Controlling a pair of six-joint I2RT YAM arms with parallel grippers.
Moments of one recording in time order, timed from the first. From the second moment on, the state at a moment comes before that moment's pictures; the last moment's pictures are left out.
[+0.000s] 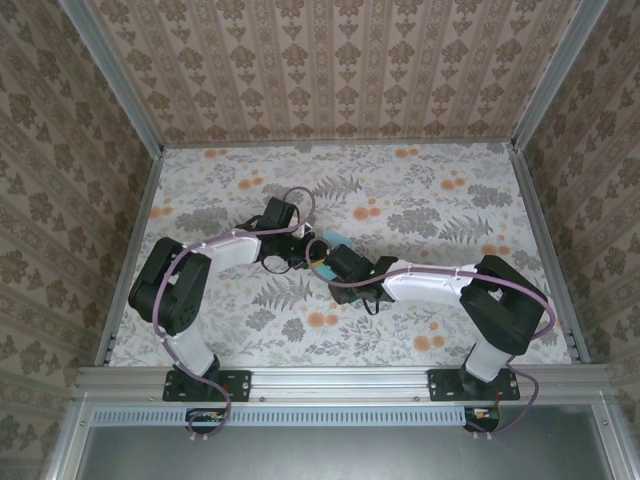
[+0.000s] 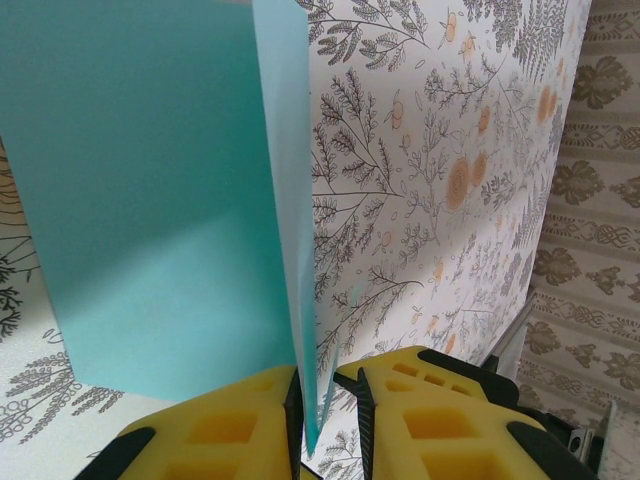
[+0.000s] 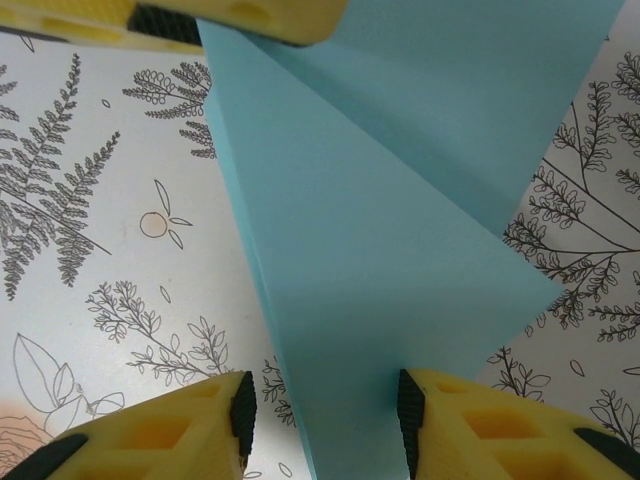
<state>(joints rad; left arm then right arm) -0.56 1.73 0.96 -0.17 0.70 -0.77 0.89 1.67 0.93 -0.36 0.19 0.40</state>
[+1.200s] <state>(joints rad) -0.57 1.75 0.93 -0.20 0.68 -0.74 0.72 1.67 0.81 -0.15 -0.21 0.53</state>
